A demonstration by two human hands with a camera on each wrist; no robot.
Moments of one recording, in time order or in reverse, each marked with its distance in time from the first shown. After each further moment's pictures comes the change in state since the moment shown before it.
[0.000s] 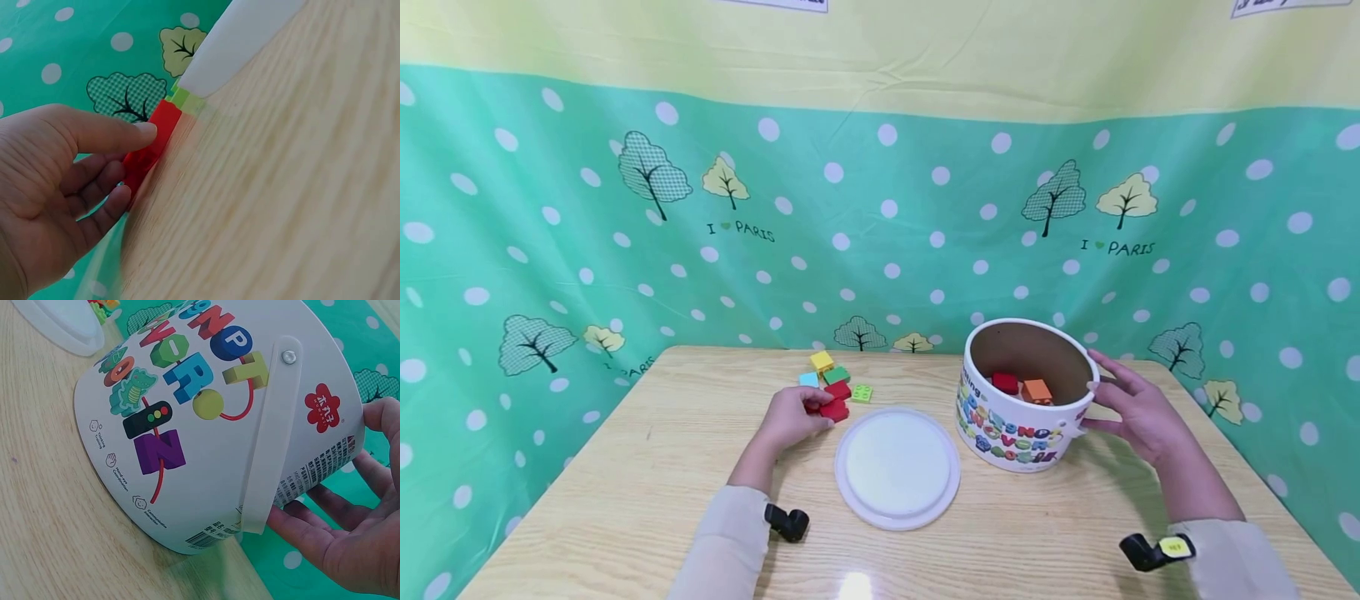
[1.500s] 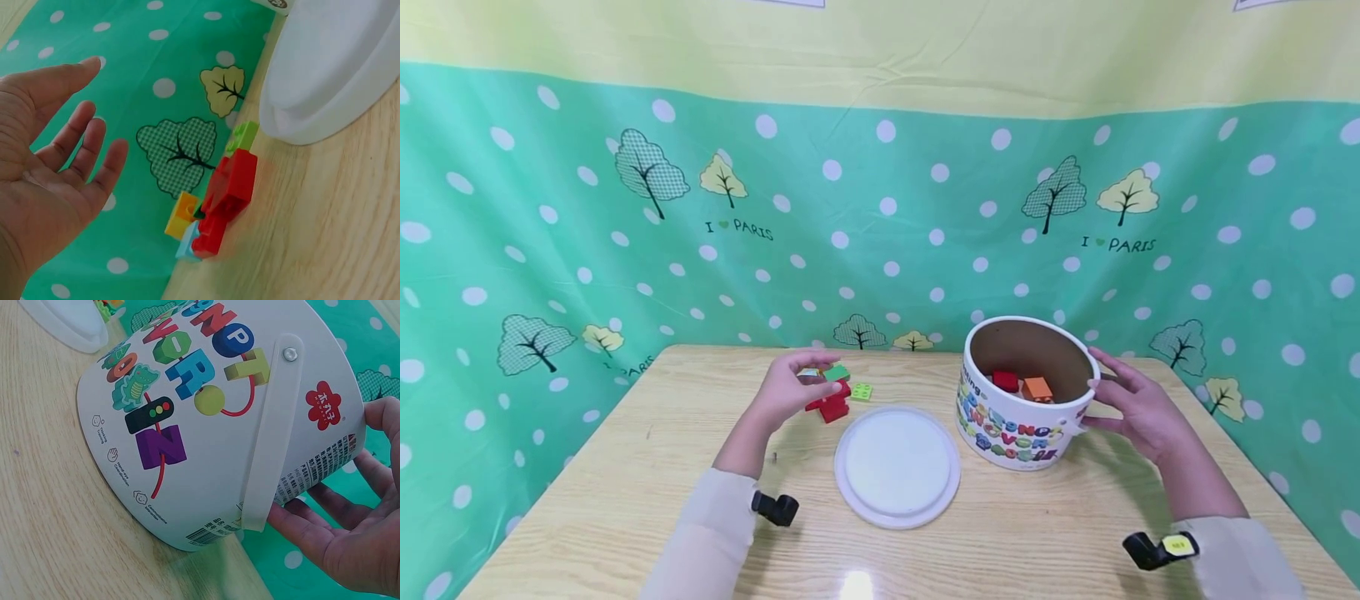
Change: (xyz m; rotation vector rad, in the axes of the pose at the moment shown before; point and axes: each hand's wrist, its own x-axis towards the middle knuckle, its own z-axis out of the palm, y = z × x) left_hand 0.001 0.049 -0.033 -0.369 -0.058 0.137; right_hand 0.000 -0.001 0.000 -0.027 -0.001 -0.003
